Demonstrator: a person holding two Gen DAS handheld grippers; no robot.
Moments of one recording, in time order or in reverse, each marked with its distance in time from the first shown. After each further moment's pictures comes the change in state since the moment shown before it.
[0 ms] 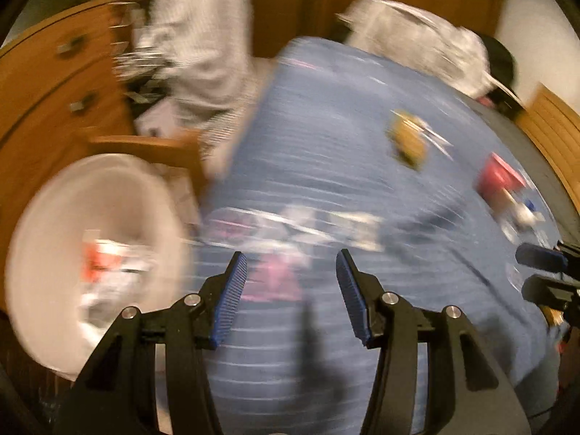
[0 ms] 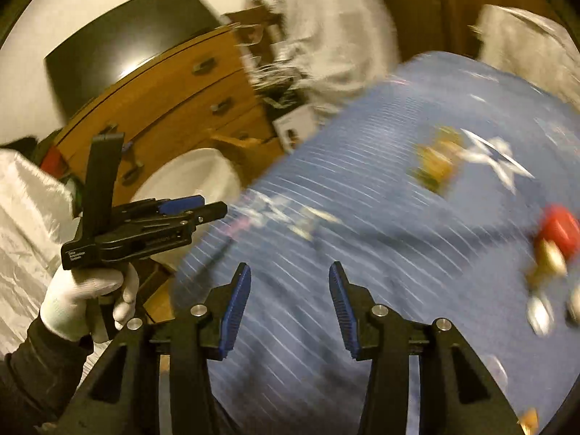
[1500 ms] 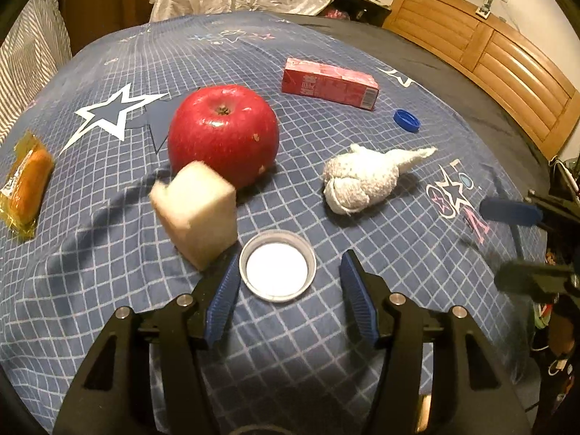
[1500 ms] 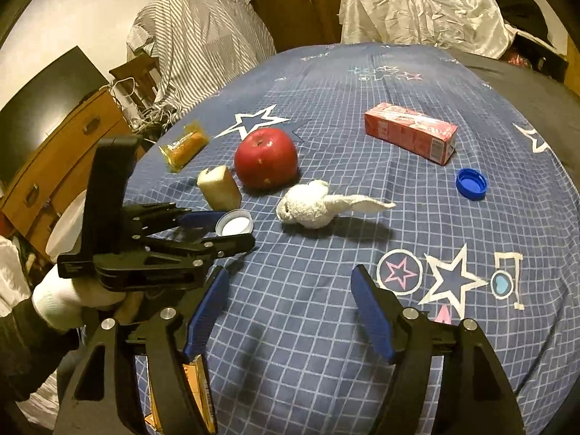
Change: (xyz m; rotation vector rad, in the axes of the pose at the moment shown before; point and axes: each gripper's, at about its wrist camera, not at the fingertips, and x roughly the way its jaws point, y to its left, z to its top) left arm 0.147 -0.344 0.023 0.404 0.129 -0.341; right arm -0.115 -0.276 -0.100 0.230 -0.088 -0.228
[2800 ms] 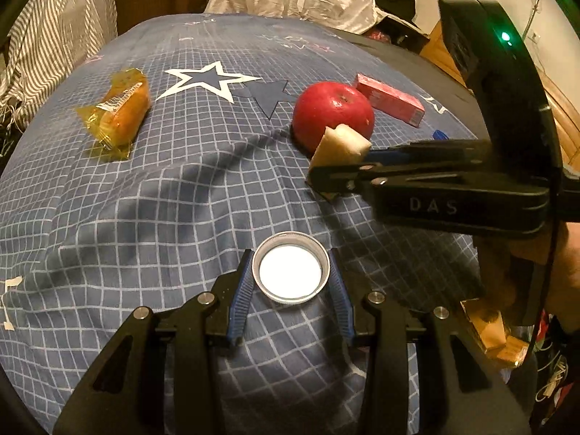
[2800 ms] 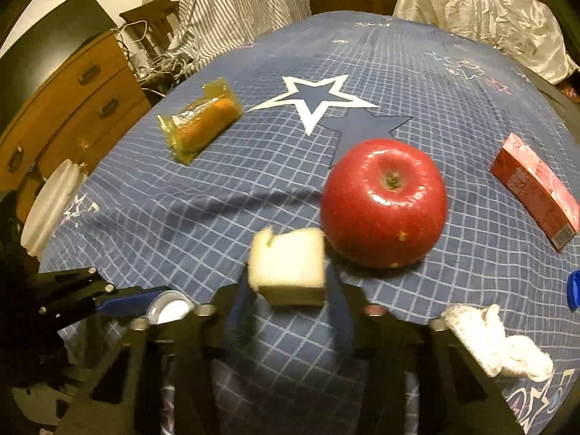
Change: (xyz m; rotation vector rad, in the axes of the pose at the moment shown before) left arm -0.059 0.073 -0.053 -0.161 -0.054 0.050; right arm 0.153 0.093 0.082 -0.154 0.162 -0.006
